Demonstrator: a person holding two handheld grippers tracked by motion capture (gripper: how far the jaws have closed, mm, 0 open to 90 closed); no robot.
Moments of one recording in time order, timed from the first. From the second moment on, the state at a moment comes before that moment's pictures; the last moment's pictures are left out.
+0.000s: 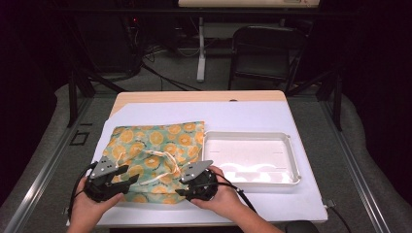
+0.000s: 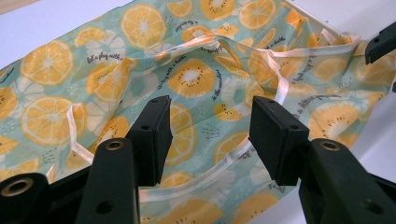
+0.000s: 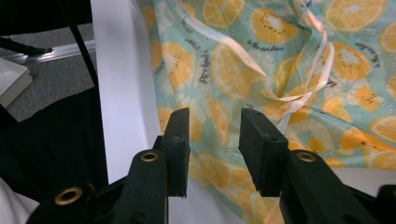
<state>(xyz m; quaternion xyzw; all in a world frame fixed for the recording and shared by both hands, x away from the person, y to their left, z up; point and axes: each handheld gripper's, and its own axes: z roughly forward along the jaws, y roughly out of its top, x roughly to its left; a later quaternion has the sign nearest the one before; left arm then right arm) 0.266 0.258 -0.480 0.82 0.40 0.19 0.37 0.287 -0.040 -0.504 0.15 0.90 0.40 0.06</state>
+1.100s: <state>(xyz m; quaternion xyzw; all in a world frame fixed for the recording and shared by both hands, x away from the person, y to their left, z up) 0.266 0.248 -0.484 0.83 0.39 0.18 0.37 0.289 -0.029 -0.520 0.16 0.90 0.40 0.06</state>
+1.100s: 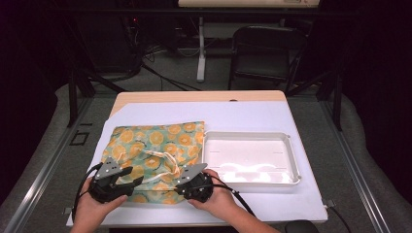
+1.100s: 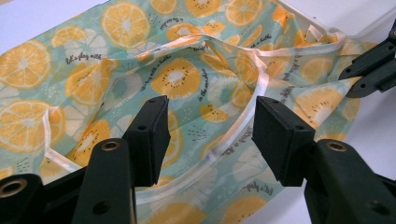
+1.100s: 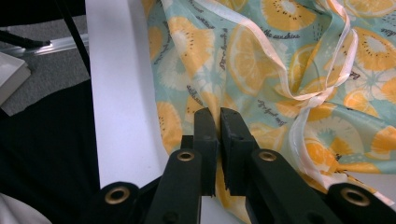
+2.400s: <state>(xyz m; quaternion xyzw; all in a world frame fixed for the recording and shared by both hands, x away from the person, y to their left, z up) 0.264 0.216 -0.507 0.86 0.34 0.20 0.32 0.308 -0.049 -0.508 0.23 0.86 0.46 0.03</state>
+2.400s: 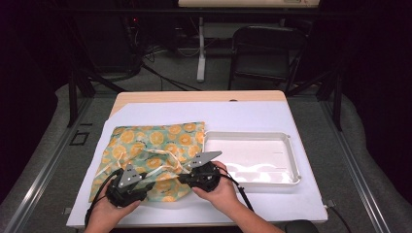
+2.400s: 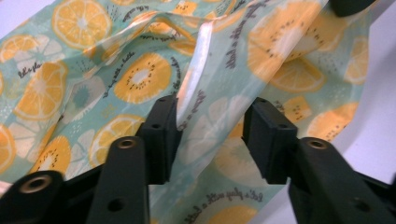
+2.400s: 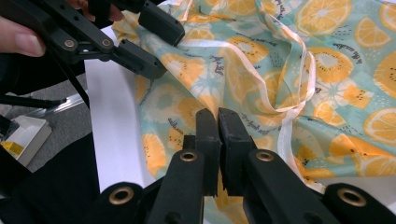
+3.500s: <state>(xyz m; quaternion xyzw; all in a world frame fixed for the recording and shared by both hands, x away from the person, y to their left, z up) 0.266 0.237 -0.505 0.85 0.36 0.22 0.32 0.310 -0.052 -0.510 0.24 0.85 0.47 0.02</state>
